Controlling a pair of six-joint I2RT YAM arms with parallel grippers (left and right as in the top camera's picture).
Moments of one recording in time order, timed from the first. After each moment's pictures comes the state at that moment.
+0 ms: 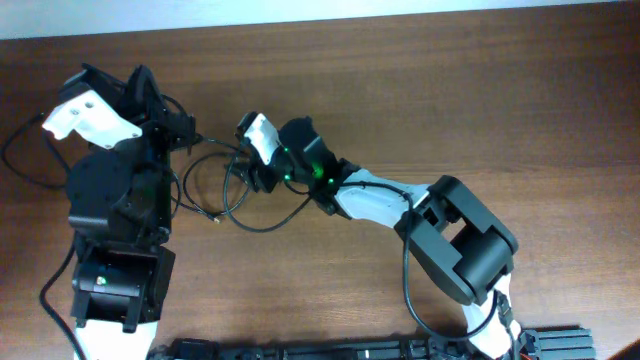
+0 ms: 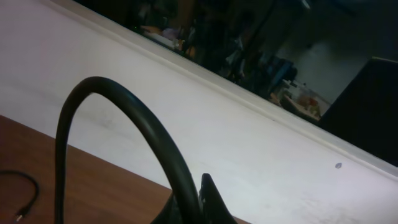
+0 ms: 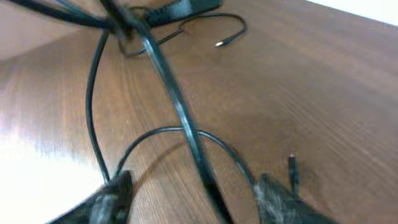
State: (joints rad) left arm -0.17 0.95 1.08 -0.12 -0.25 -0.45; right arm 0.74 2.10 1.23 0.48 -0.39 0.05
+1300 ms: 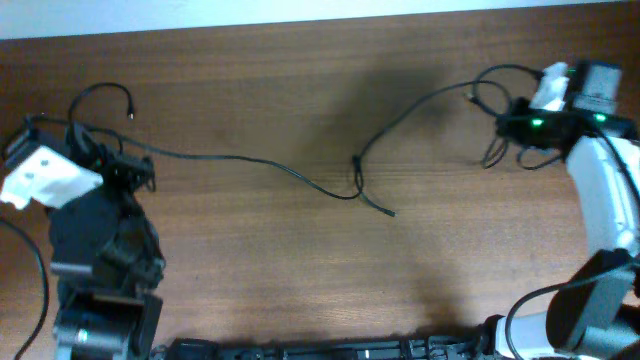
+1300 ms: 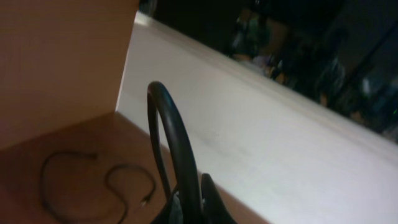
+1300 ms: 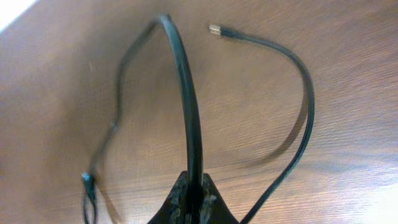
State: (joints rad) left arm -0.17 0.81 1.08 -0.32 -0.66 -0.41; right arm -0.26 1.61 1.23 -0.68 -0.34 0.21
